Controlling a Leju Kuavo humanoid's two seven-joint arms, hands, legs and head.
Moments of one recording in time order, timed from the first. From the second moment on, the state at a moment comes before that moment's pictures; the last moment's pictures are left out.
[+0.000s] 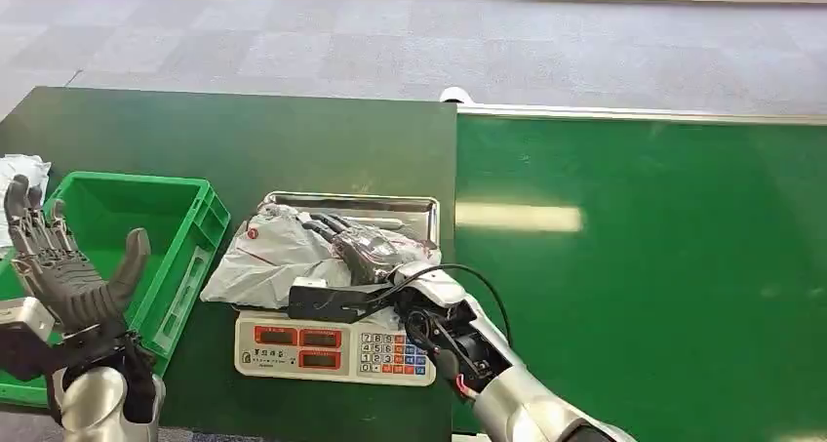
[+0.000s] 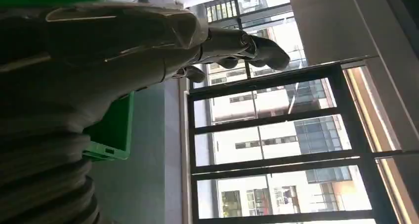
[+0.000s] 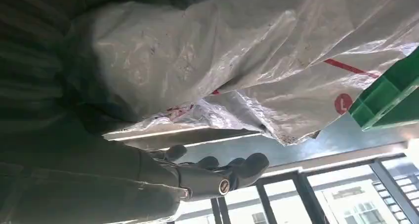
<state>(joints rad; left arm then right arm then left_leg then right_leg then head) -0.09 -0.16 0.20 -1.73 -0.13 0.28 -0.56 -0.68 0.33 0.71 -0.60 0.84 0.09 -0.26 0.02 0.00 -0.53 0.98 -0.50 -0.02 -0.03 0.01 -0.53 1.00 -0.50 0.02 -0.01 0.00</state>
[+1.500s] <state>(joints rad) -0.11 -0.08 -0.17 -1.51 -0.47 0.13 -0.38 -0.23 0.17 0.24 -1.37 -0.05 0.41 -0.55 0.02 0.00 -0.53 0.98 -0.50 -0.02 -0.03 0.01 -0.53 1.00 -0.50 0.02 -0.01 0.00</state>
